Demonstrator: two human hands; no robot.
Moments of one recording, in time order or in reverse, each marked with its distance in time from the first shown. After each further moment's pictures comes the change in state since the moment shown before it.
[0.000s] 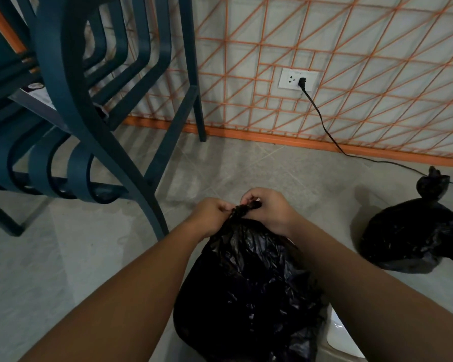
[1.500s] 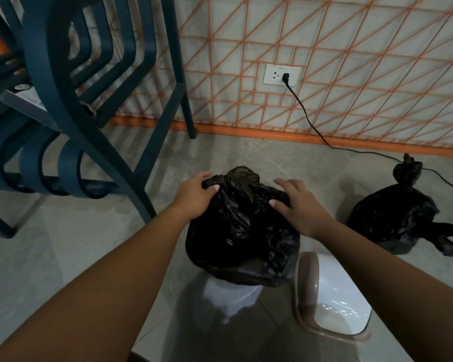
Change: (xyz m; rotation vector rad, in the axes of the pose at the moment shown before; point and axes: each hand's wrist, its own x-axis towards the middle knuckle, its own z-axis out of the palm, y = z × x) left_hand -0.001 0.021 -0.017 0.148 0.157 0.049; right_hand -0.057 0.020 -0.065 -0.550 0.074 0.111
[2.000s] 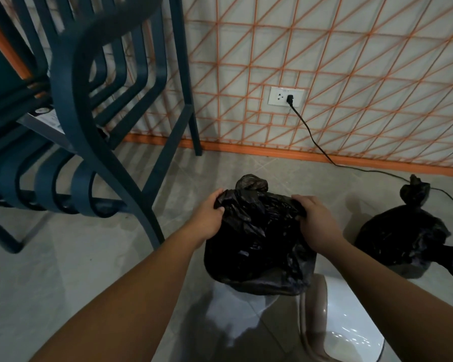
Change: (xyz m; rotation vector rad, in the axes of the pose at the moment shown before) left_hand 0.010 -0.005 0.018 -0.318 -0.103 -0.108; right_hand 0.013 0.019 0.000 0.000 0.187 0.055
